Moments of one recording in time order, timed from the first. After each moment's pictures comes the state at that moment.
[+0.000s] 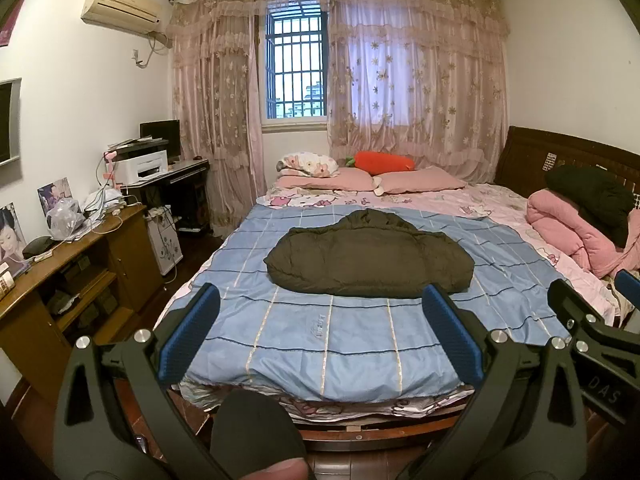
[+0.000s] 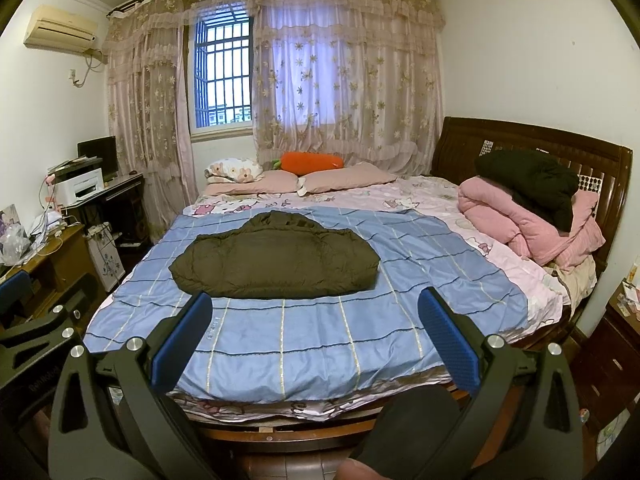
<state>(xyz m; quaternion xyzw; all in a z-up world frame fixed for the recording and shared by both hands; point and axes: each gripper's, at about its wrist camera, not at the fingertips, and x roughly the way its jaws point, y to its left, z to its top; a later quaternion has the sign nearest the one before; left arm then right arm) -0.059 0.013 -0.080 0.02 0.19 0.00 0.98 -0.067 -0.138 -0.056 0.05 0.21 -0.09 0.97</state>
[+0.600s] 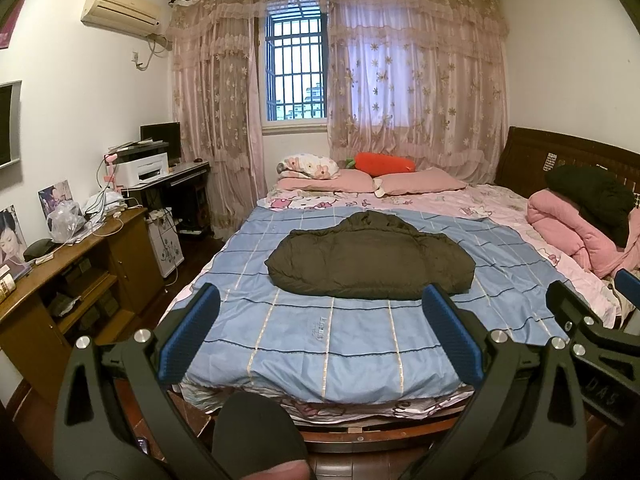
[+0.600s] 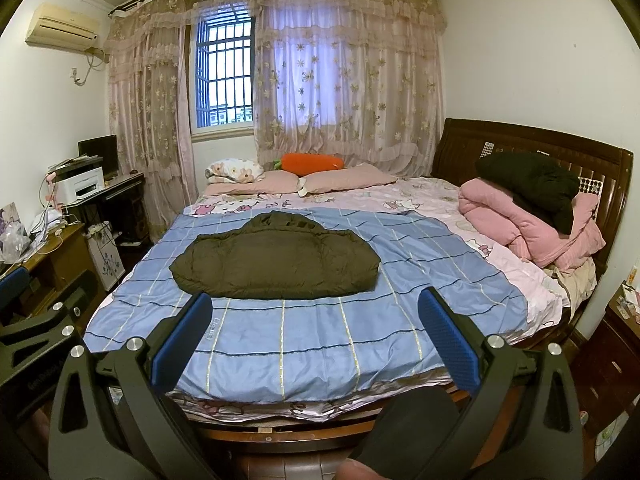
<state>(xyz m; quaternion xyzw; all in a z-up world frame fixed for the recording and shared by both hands) -0.060 0.012 -0.082 0.02 0.19 0.00 0.98 -0.067 -0.137 -0.055 0.04 0.21 -0.09 0.97</state>
